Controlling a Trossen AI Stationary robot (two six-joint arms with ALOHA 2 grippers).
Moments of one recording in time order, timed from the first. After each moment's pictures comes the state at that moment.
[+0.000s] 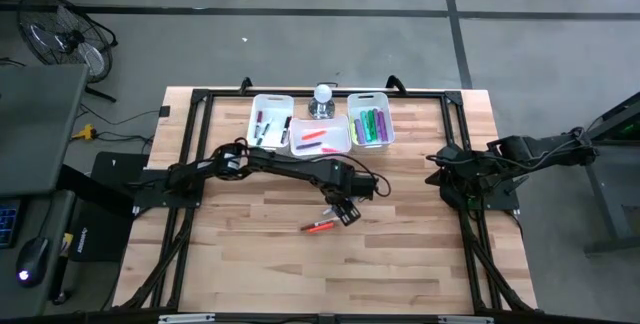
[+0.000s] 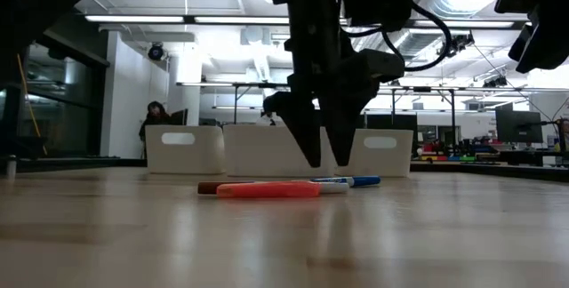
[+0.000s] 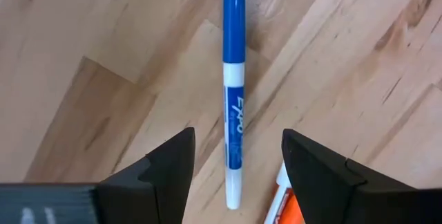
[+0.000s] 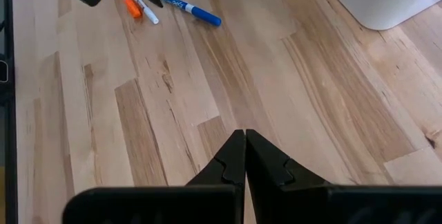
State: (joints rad) left arm -0.08 2.36 2.09 -1.10 -0.01 -0.65; right arm 0.23 0.49 0.62 -1.01 0.14 0.65
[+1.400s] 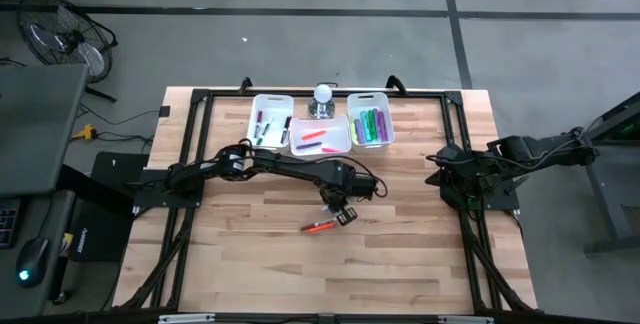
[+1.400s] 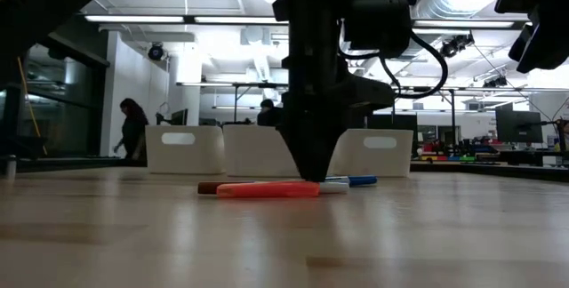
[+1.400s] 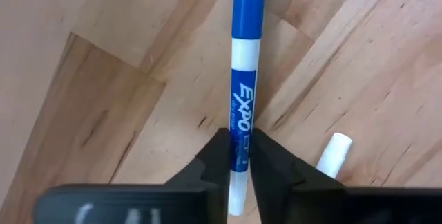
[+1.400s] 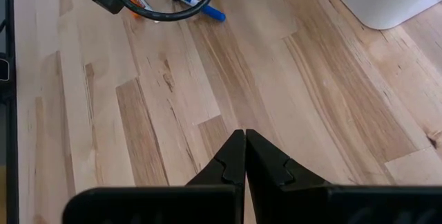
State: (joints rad) left arm -0.08 2.42 2.10 -1.14 0.04 -0.63; right arm 0.23 0.49 0.62 -1.01 0.13 0.65
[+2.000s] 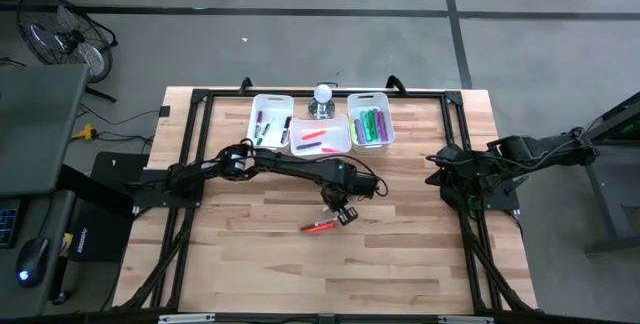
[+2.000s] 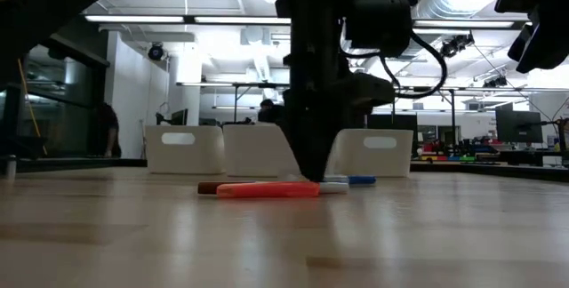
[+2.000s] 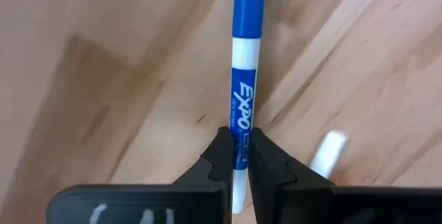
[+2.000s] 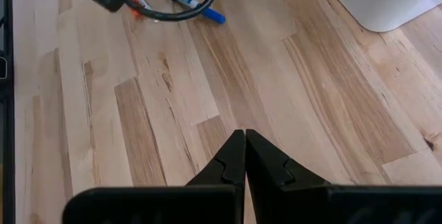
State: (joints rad) left arm -0.07 2.42 2.13 -1.18 0.04 -0.63; right arm 0.23 0.49 0.62 -1.01 0.14 0.63
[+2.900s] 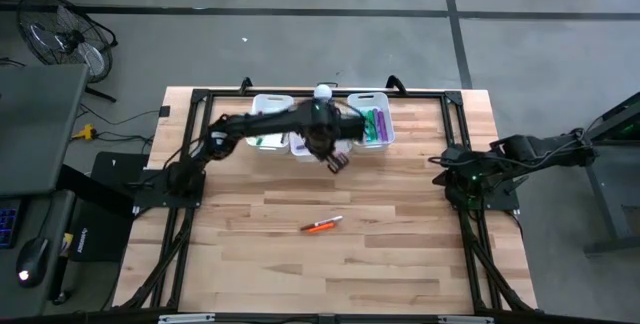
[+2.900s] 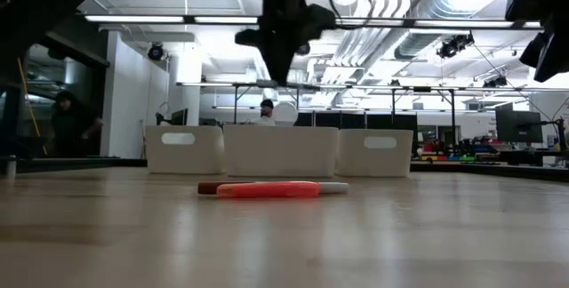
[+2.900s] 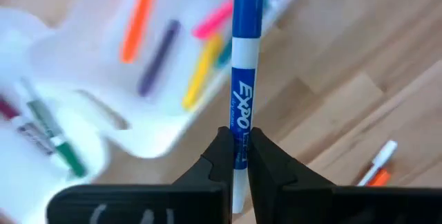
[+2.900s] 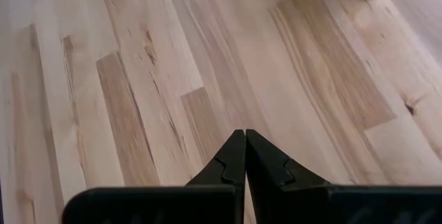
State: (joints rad) left arm 0.13 2.24 2.34 -1.57 -0.15 -0.62; right arm 0.23 0.45 0.62 -1.13 0.12 0.65
